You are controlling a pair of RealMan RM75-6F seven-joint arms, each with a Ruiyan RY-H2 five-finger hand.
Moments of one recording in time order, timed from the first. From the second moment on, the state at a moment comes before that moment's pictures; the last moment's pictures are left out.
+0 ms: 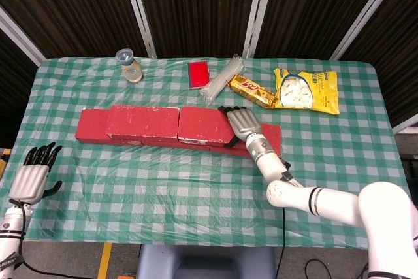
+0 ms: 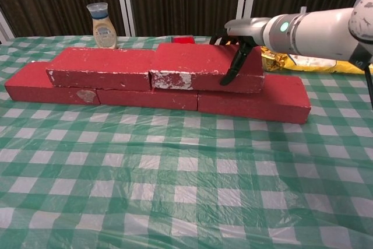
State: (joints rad) left arm -0.29 -1.30 -0.06 -1.24 1.37 1.21 0.02; right arm 1.13 -1.53 0.22 -1.33 -0.49 0.75 -0.50
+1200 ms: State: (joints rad) left arm -0.29 -1.29 -0.06 -1.25 1.38 1.21 0.00; right arm 1.17 -1.56 0.19 -1.34 -0.39 0.78 -0.55
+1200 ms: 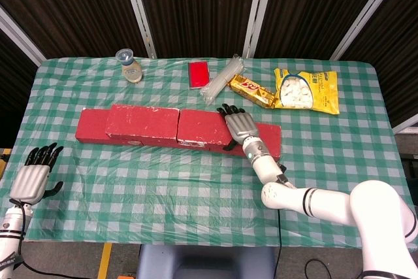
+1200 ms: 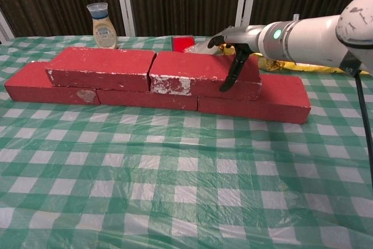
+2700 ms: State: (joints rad) left arm -0.29 -1.30 -0.05 -1.26 1.41 1.22 0.02; right arm 0.92 -1.30 0.07 -1.51 -0.77 0.73 -0.36
